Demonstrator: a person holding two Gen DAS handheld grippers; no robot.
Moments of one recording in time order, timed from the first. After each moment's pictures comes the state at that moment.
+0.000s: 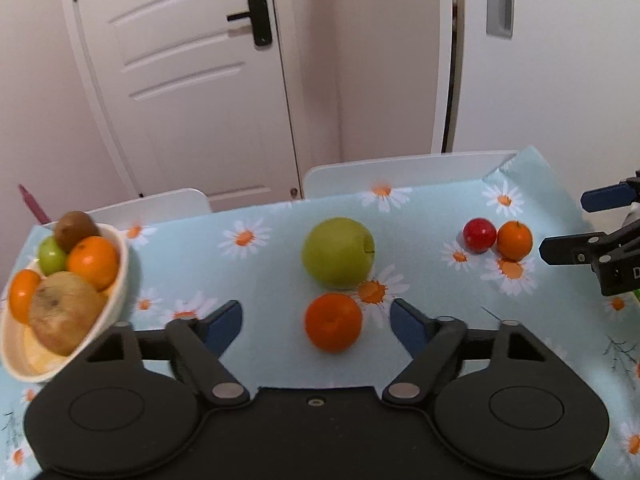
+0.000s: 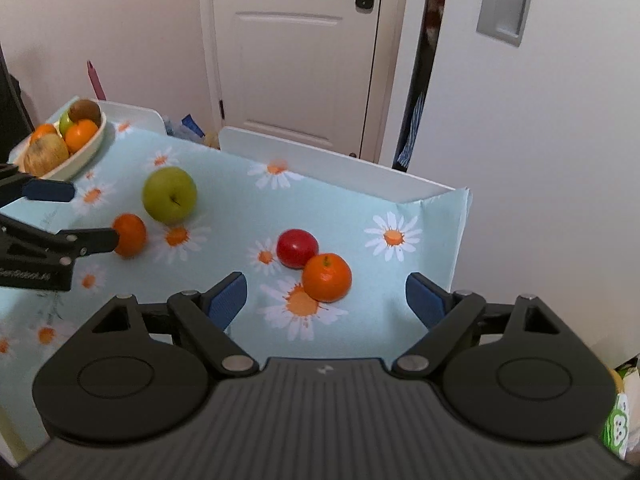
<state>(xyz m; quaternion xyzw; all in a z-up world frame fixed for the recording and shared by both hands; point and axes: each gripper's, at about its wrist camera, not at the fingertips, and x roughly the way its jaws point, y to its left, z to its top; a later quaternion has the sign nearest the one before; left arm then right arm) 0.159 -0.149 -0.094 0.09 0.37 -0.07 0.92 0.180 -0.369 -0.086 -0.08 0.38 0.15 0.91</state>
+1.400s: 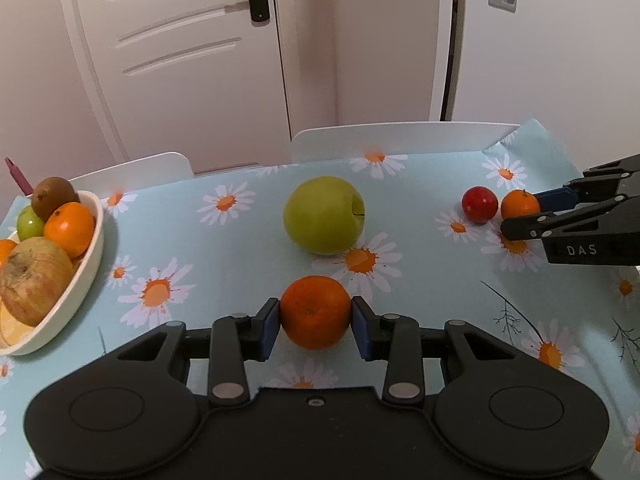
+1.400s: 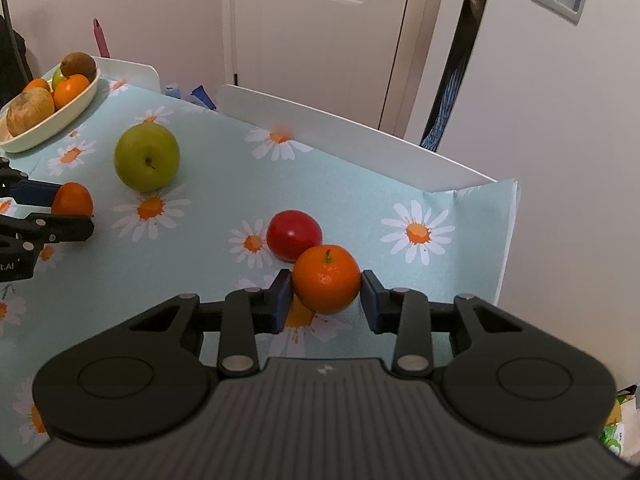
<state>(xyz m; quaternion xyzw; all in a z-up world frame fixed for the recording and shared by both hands) 0.158 -0.154 -0.113 0.07 0.40 -0.07 0.91 0.206 -0.357 -0.126 -0.11 0.39 0.17 0.90</state>
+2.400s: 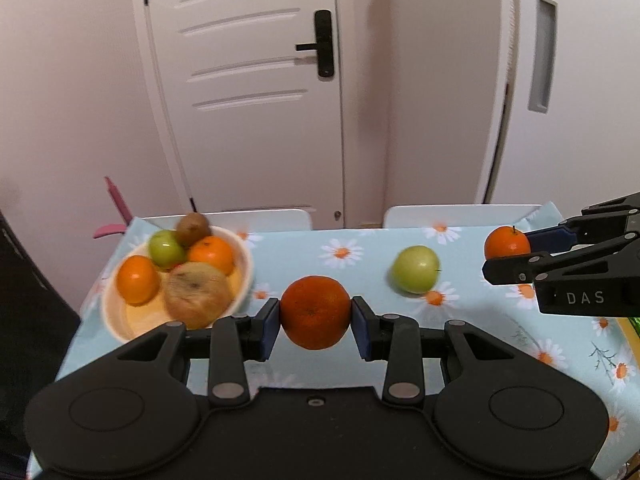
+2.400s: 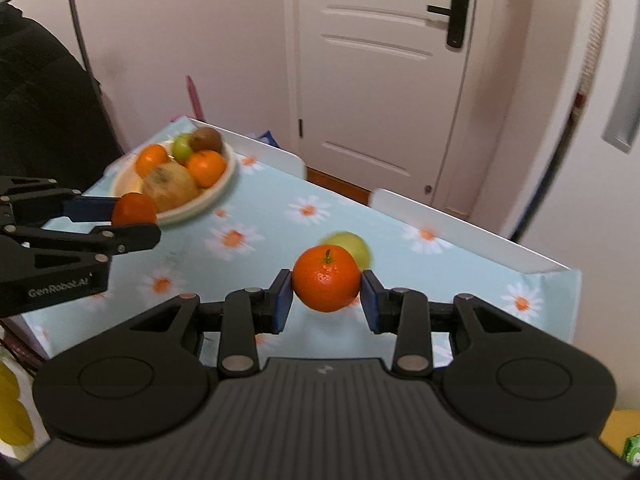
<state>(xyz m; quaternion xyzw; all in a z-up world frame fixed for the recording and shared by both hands) 0.088 -0.063 -0.016 0.05 0.34 -0.01 0.94 0.138 -0.239 -0.013 -0.08 0.36 0.24 0.90</state>
